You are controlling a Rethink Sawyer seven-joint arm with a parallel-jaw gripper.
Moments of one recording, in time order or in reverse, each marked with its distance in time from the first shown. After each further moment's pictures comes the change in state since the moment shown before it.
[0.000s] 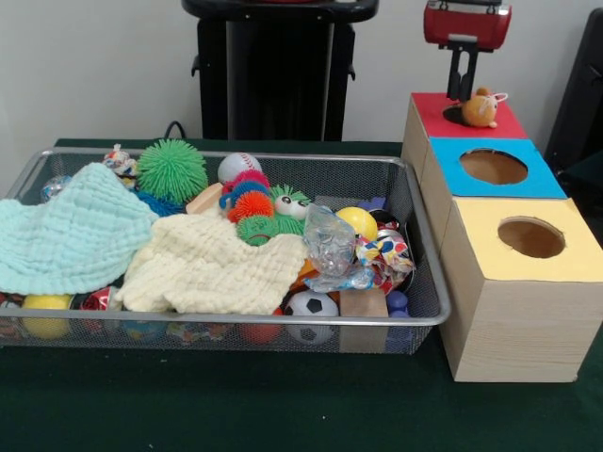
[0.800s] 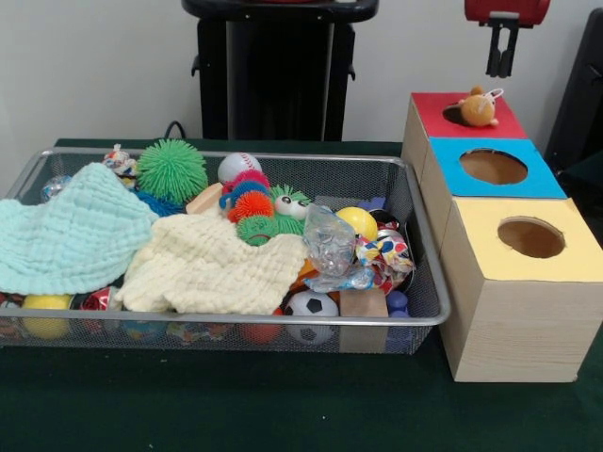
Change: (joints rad) arm 0.158 -0.050 -0.049 -0.020 0.074 0.108 0.000
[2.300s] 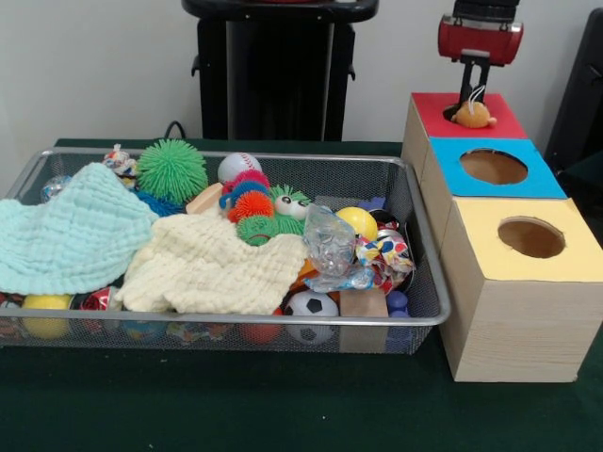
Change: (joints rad) arm -0.087 0.128 0.047 0.000 0.002 -0.112 0.000
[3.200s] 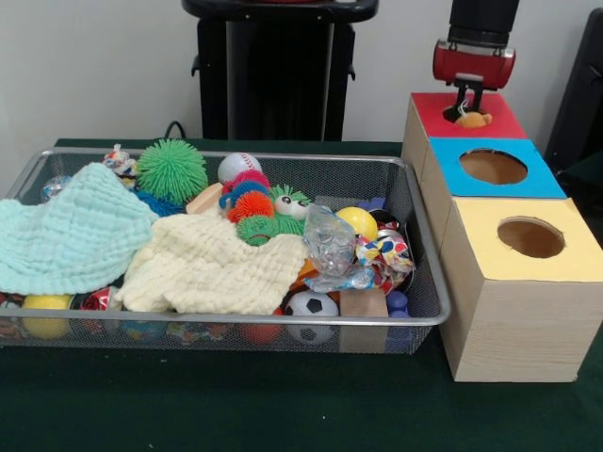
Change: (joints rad) arm -0.001 0.106 0.026 -0.005 -0.002 -0.155 0.000
